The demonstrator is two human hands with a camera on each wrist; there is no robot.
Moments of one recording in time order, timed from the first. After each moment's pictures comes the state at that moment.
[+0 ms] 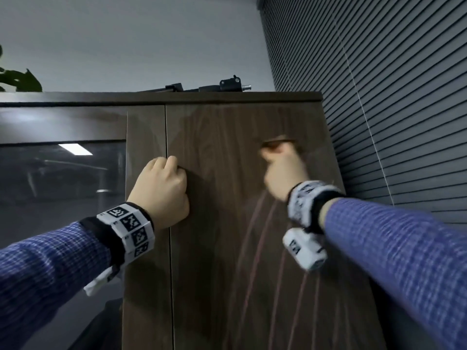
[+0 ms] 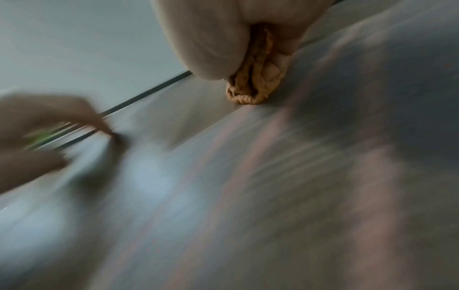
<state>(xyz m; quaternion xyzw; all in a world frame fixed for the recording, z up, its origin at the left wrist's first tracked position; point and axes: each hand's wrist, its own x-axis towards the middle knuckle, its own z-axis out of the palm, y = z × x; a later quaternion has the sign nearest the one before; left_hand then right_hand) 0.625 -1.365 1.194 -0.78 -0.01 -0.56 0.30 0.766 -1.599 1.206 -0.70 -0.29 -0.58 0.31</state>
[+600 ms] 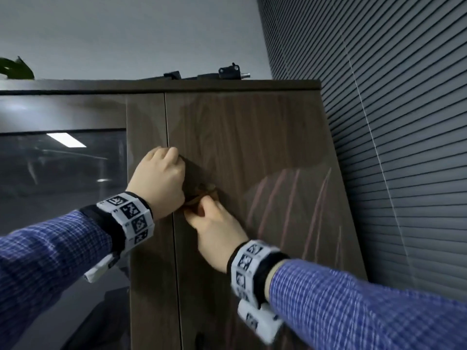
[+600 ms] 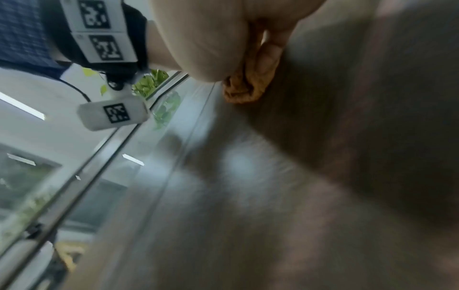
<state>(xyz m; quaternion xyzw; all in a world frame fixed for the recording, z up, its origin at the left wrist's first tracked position) 0.621 -1.360 1.189 -0.77 -0.01 -0.55 0.33 0.697 -1.483 1.087 -0.70 -0.45 -0.49 0.24</state>
